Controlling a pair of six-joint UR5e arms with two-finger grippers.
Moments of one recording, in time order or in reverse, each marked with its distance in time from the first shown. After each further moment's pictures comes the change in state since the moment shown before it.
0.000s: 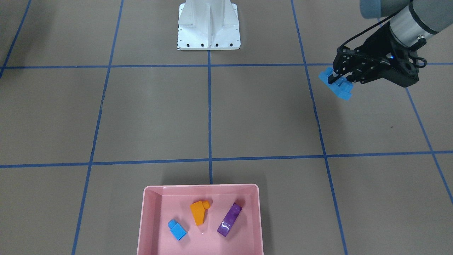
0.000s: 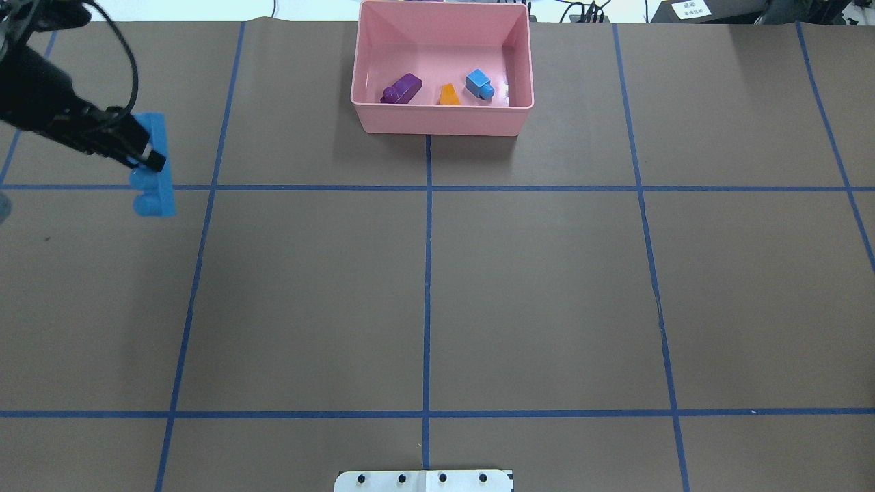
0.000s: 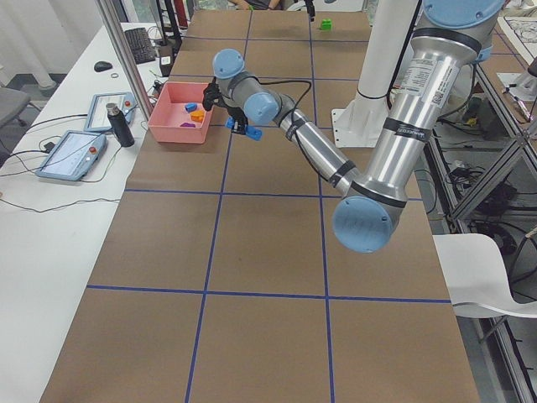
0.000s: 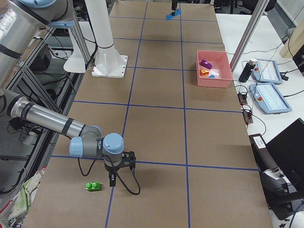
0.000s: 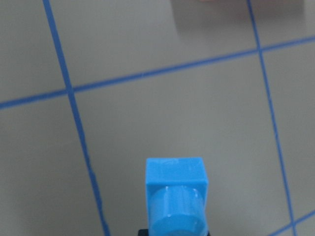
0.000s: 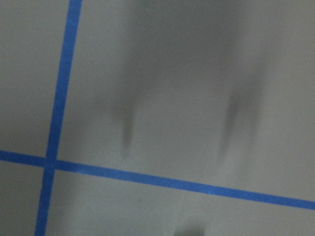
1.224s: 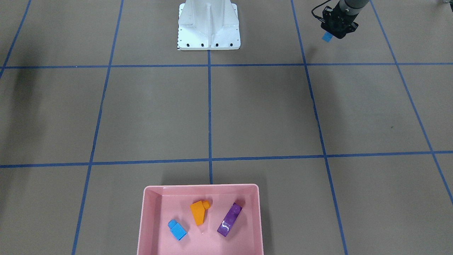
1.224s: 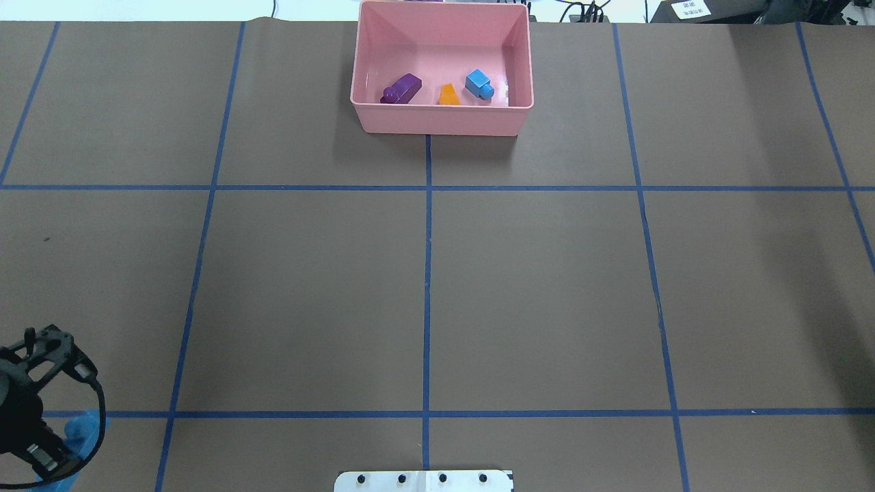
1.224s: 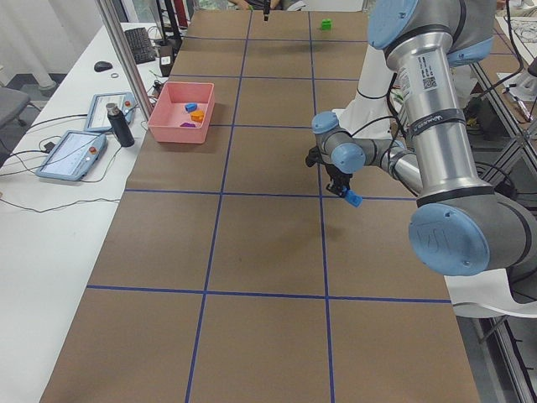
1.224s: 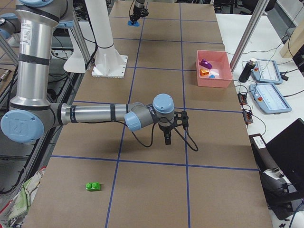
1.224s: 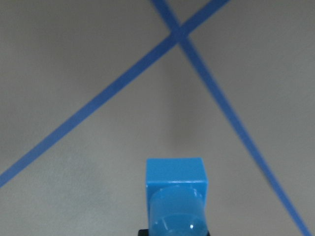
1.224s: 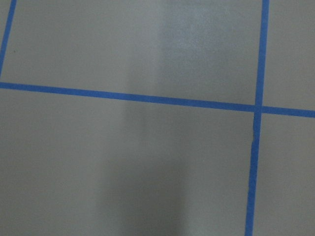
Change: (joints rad) left arm 0.630 0.761 -0.390 -0.172 0.317 0.166; right arm 0.013 0.414 0.070 -0.001 0.154 0.429
